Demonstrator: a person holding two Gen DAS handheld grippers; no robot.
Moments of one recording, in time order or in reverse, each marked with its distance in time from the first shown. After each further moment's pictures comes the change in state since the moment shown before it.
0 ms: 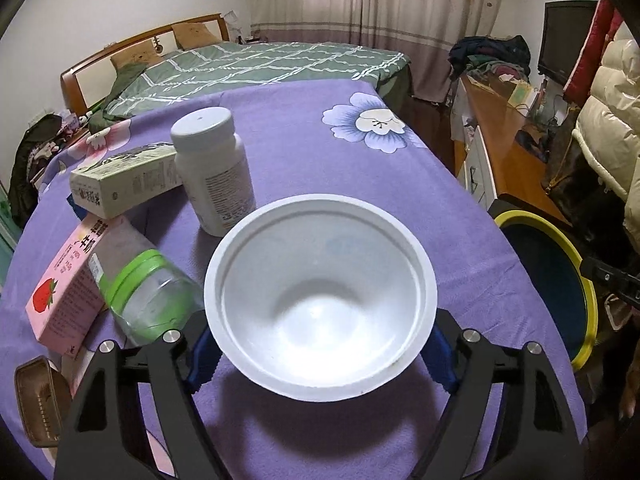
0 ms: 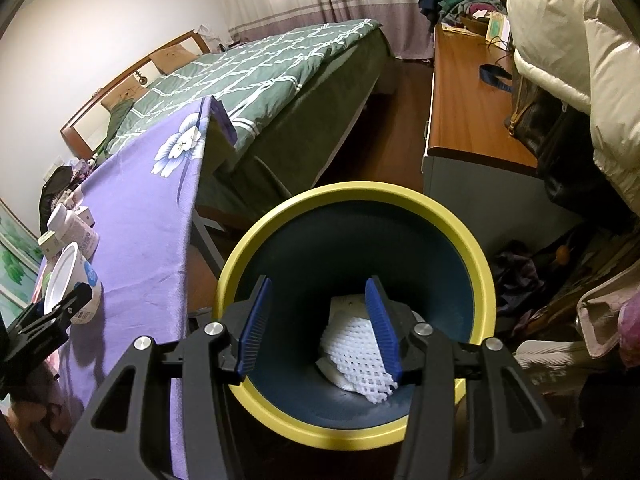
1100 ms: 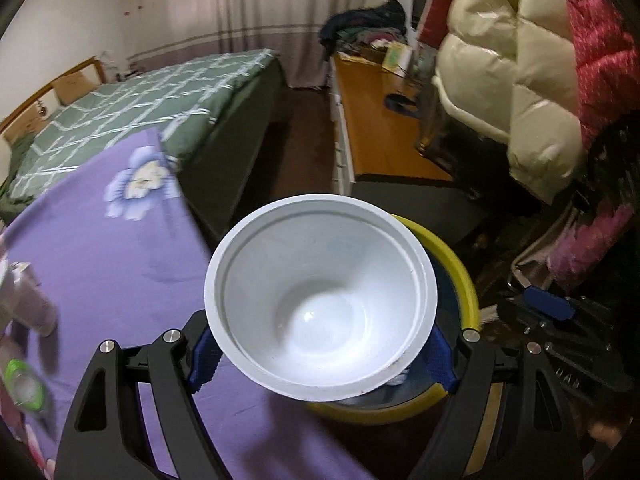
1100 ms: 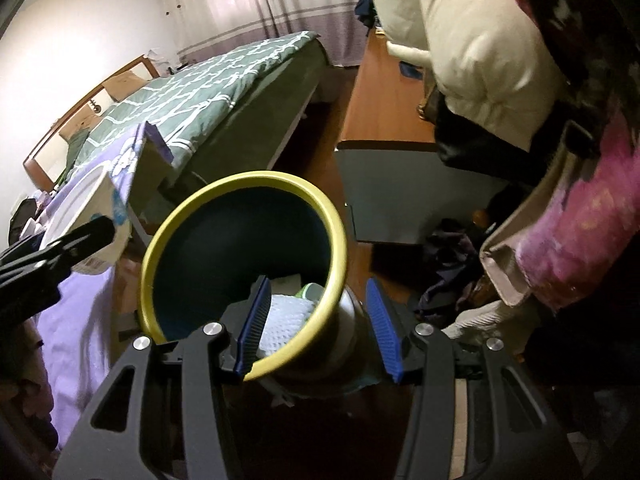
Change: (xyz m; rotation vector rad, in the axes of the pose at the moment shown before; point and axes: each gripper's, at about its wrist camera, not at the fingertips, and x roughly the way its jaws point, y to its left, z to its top) left arm -0.019 -0.203 0.026 0.313 0.020 -0.295; right arm -0.057 -0.082 -0.047 0.121 -0.055 -0.152
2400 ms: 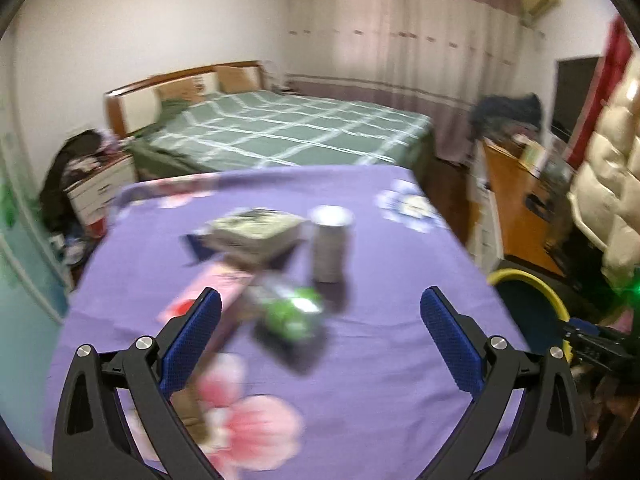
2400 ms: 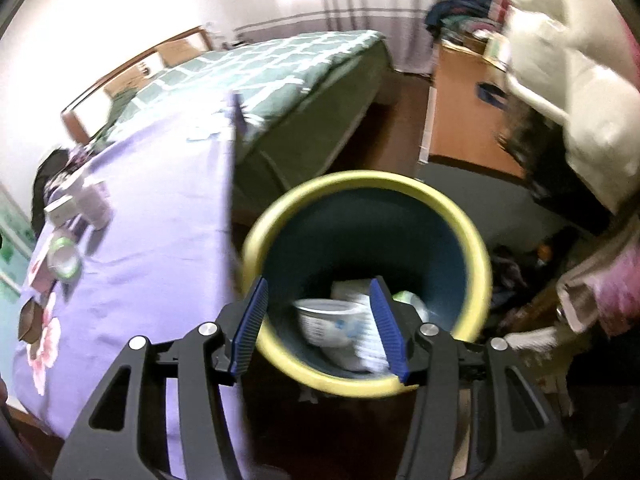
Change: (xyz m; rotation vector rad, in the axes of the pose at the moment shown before) left arm -0.195 0.215 -0.113 -0.385 -0.228 0.417; right arm 0.005 0.150 0.003 -0.231 0.020 0.138
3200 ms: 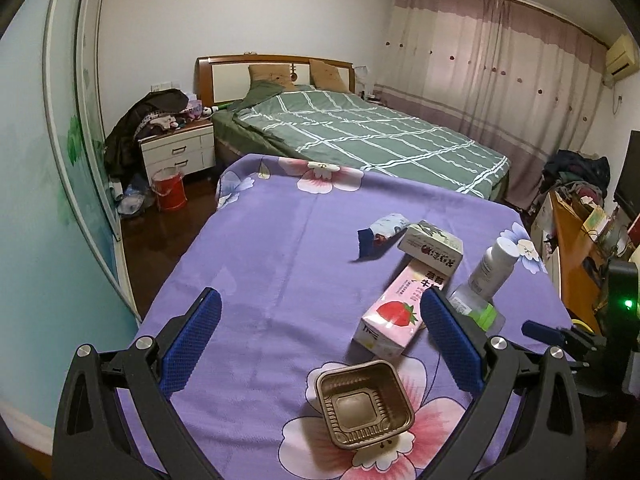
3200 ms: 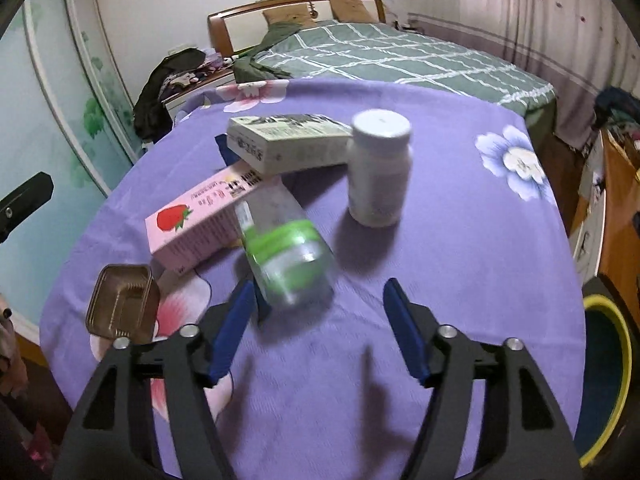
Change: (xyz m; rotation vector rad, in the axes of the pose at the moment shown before) left arm -0.016 0.171 -0.023 -0.231 -0.017 0.174; right arm 0.055 0.268 0.006 -0.446 0.070 0.284
